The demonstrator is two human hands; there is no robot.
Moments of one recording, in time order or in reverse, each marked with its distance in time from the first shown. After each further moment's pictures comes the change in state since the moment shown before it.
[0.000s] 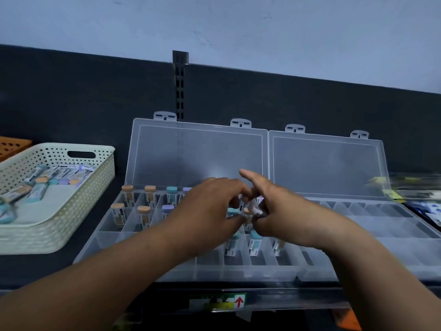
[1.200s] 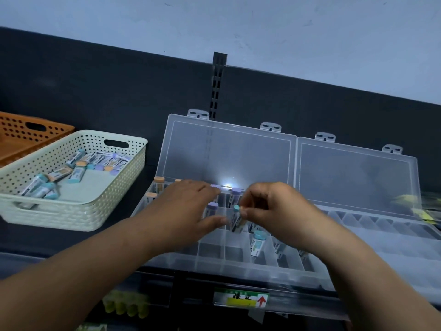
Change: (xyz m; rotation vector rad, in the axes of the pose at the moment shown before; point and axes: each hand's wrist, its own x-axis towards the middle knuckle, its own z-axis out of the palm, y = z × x) left_hand -0.041 -0.054 -0.037 0.365 -0.153 -0.169; right_hand 0.022 -0.031 0.030 -0.074 0.167 -0.168
